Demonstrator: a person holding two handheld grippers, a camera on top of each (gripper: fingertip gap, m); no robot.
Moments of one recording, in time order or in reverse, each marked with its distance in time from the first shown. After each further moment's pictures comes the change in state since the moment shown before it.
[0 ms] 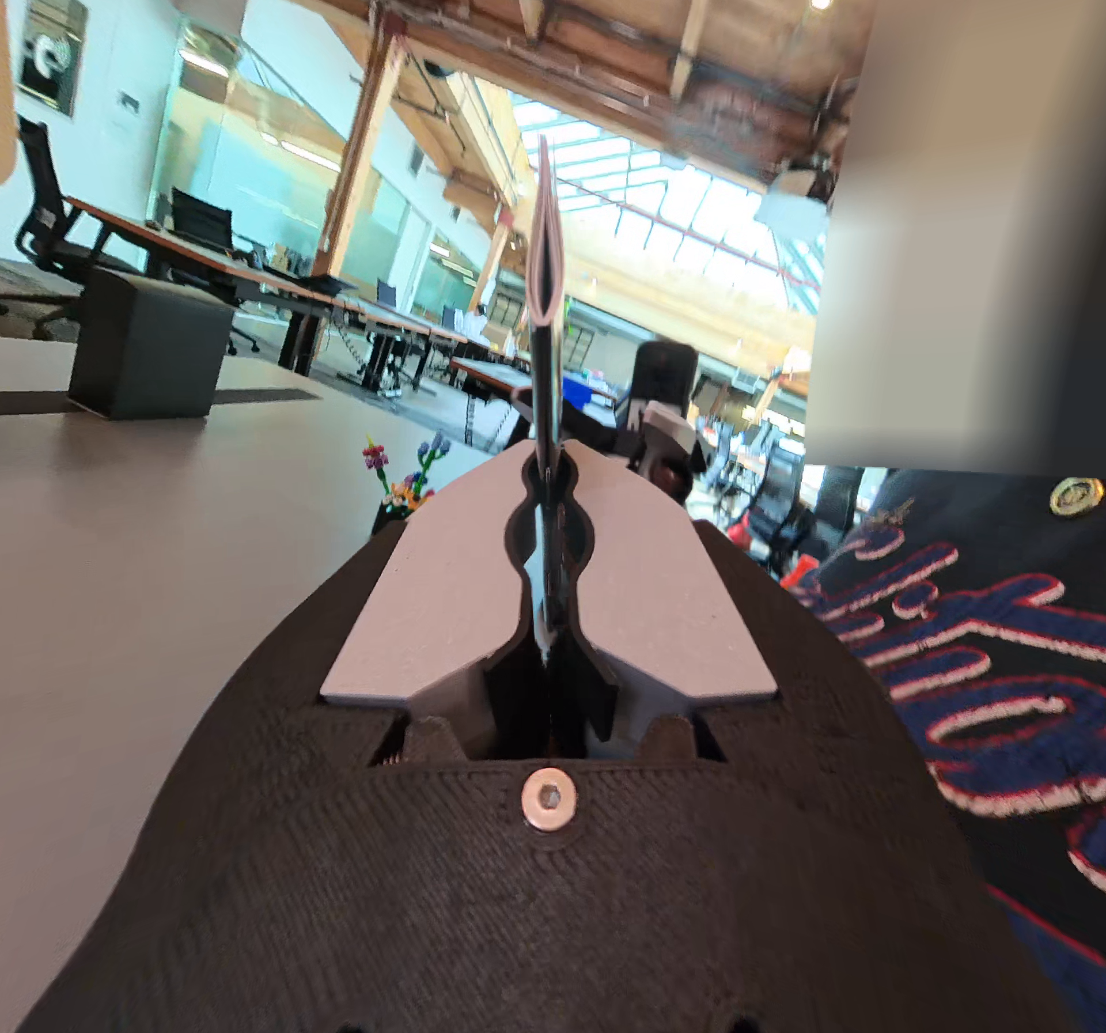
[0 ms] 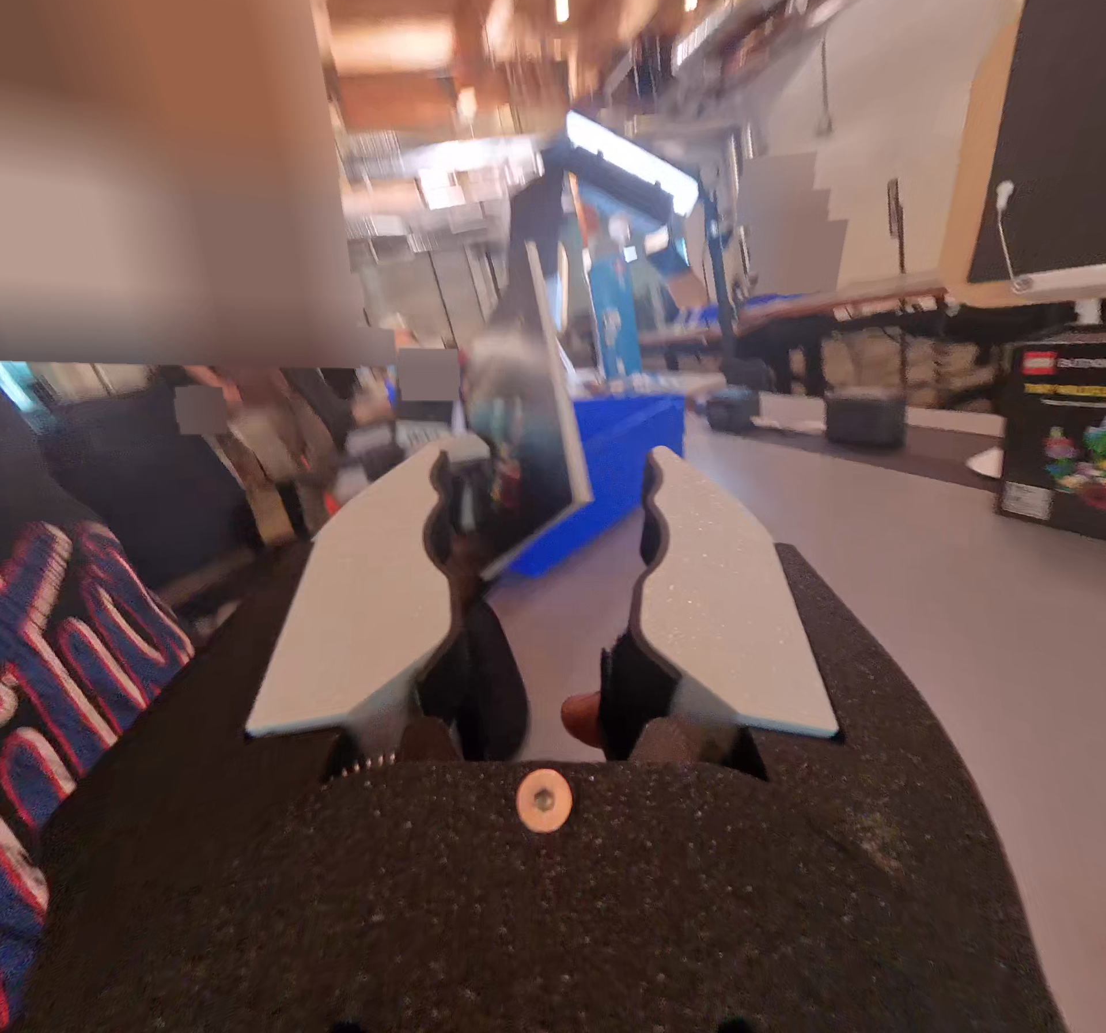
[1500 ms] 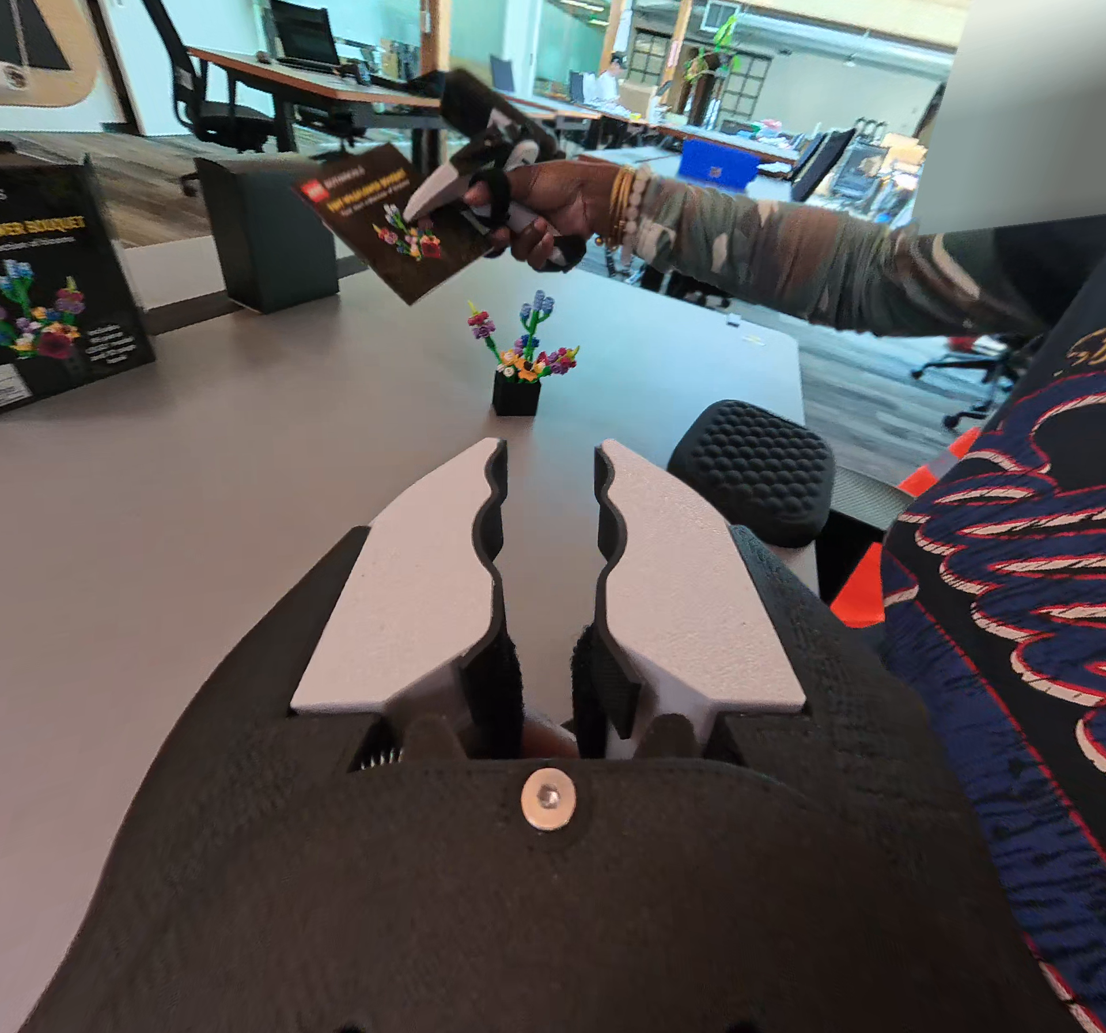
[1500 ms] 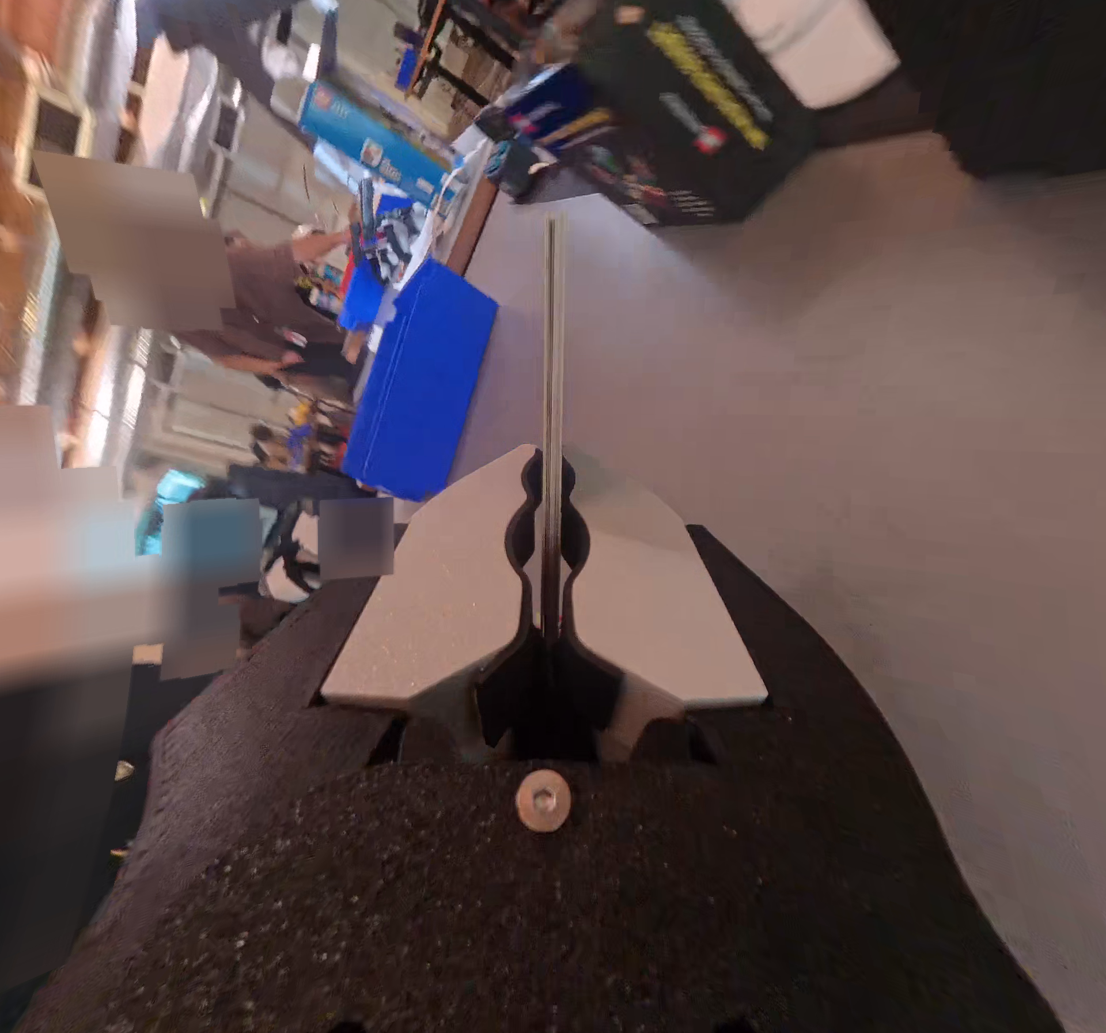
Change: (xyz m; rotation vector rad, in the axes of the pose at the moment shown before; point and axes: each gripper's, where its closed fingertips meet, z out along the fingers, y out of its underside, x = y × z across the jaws) left arm -0.022 0.033 0.007 -0.390 -0.233 0.239; right arm 0.282 -0.012 -0.074 -0.508 0.184 0.779
